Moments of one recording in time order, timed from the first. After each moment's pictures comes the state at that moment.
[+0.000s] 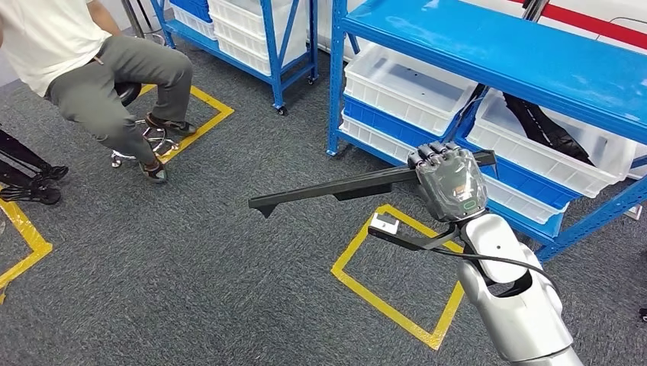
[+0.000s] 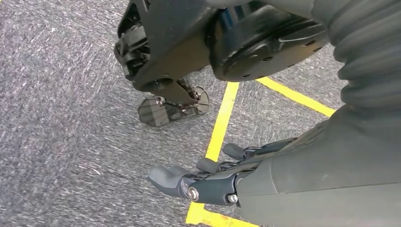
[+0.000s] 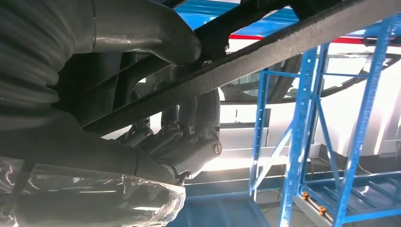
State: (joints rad) left arm -0.07 -0.05 -0.06 -0.19 0.06 0.17 -0.35; right arm -0.44 -0.23 0.52 -1.58 1.36 -0.28 -0.20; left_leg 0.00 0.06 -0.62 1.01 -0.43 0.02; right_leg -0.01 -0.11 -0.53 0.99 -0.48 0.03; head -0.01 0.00
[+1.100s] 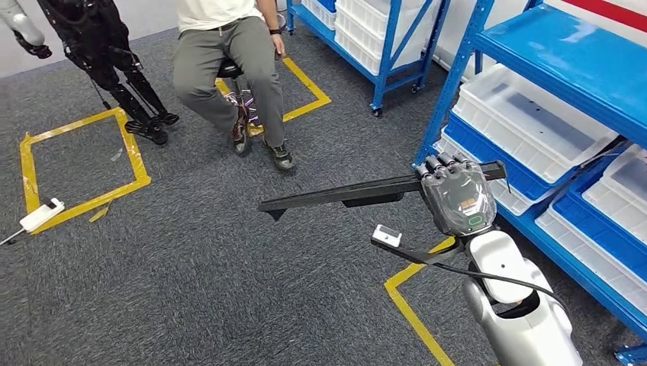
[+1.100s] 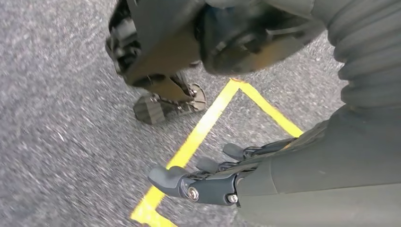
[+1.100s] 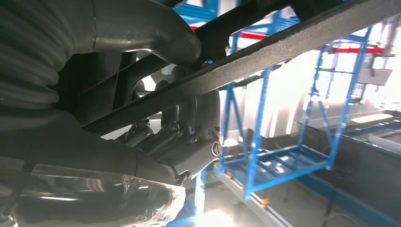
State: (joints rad) left arm -0.08 -0.04 -0.07 -0.19 0.03 0.15 -0.35; right arm -0.35 -0.25 0.50 -1.70 1.44 -0.24 -0.14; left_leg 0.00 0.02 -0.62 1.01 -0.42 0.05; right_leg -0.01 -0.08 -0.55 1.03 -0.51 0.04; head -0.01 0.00
